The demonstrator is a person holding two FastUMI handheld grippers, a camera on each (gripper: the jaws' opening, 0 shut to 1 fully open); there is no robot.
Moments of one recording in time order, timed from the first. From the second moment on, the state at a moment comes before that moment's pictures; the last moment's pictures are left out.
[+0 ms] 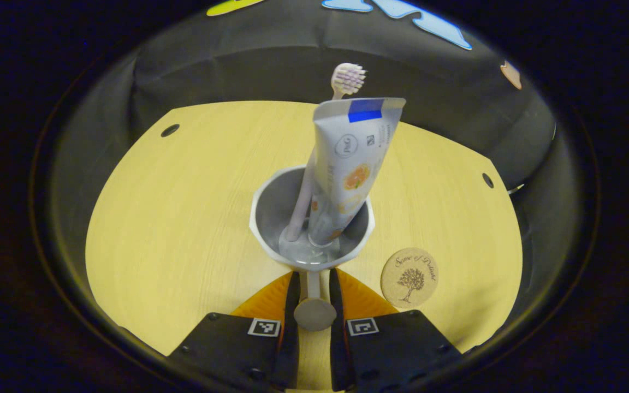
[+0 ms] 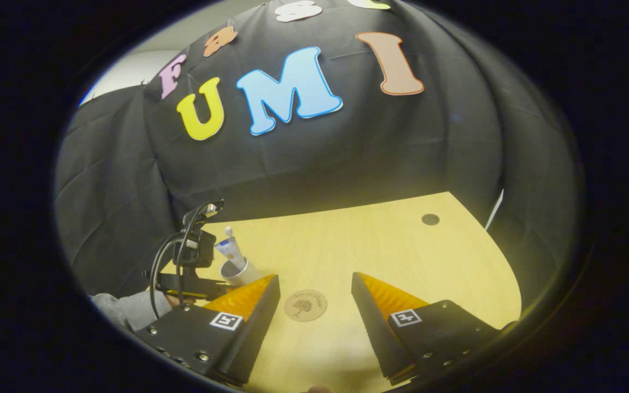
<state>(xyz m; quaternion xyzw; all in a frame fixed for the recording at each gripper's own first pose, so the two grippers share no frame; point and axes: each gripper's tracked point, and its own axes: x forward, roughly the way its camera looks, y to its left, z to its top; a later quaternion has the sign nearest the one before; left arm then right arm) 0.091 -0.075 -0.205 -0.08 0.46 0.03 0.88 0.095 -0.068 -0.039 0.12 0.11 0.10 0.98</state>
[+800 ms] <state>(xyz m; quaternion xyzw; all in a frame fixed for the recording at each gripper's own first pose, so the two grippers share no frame) 0.069 -0.192 -0.194 -0.05 0.46 -0.08 0.88 0.070 -0.112 -0.050 0.15 0.11 0.06 0.98</state>
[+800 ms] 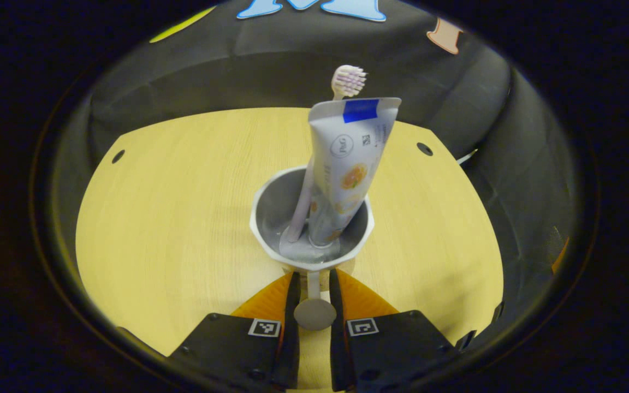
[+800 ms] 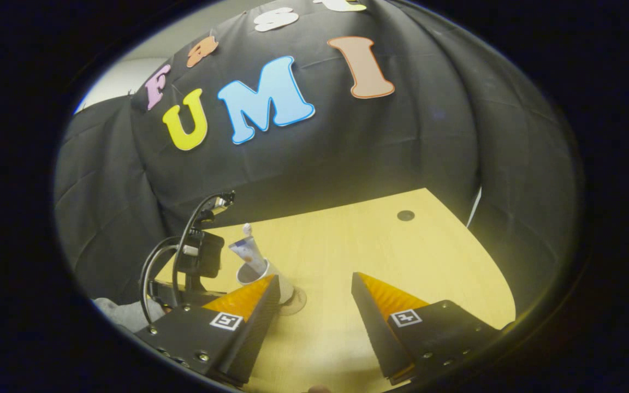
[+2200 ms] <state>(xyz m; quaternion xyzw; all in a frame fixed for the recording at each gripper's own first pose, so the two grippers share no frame) 0.108 -0.145 -0.014 -0.06 0.26 -0.09 0.96 0.065 -0.092 -0.003 0.07 0.05 0.07 0.99</state>
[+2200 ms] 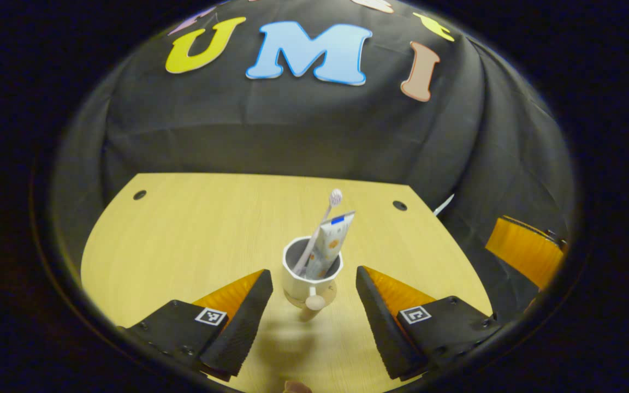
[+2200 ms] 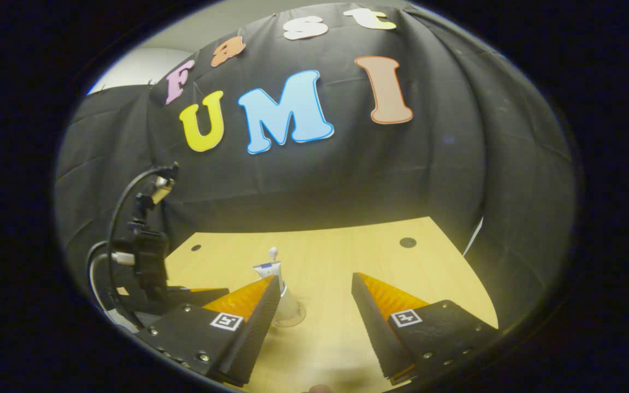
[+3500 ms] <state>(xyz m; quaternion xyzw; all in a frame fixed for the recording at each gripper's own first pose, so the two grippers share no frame) 0.031 -0.032 0.170 -0.03 -0.04 -0.05 1.00 0.029 -0.046 0.074 -0.01 -0.08 0.02 1.00</state>
